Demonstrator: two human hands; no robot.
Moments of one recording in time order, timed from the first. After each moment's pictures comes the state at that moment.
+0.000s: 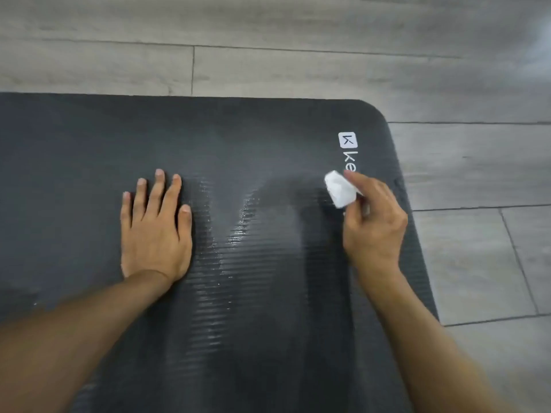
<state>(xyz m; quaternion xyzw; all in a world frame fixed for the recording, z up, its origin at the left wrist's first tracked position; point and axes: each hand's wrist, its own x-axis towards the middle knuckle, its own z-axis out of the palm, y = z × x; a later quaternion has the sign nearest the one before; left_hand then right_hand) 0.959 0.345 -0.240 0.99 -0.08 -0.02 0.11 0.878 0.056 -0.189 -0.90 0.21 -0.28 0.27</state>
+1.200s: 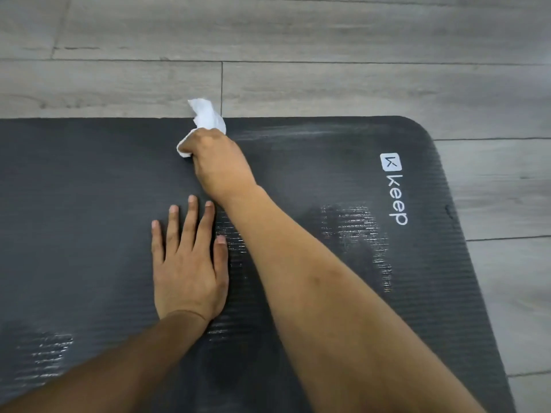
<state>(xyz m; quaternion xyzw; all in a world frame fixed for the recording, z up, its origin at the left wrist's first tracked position) 0.962 0.350 -0.245 0.99 -0.09 -0.02 0.10 1.108 0.238 -0.224 -0.95 -0.09 -0.07 0.28</state>
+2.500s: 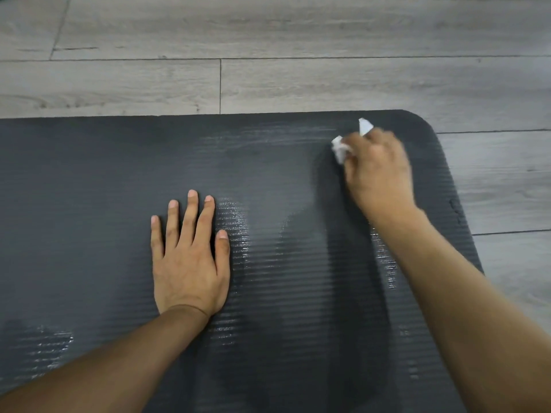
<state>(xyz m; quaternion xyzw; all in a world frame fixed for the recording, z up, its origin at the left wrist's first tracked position) 0.964 0.348 -0.243 0.99 -0.09 -0.02 0.09 1.011 0.047 -0.211 -0.97 0.10 -0.20 0.07</state>
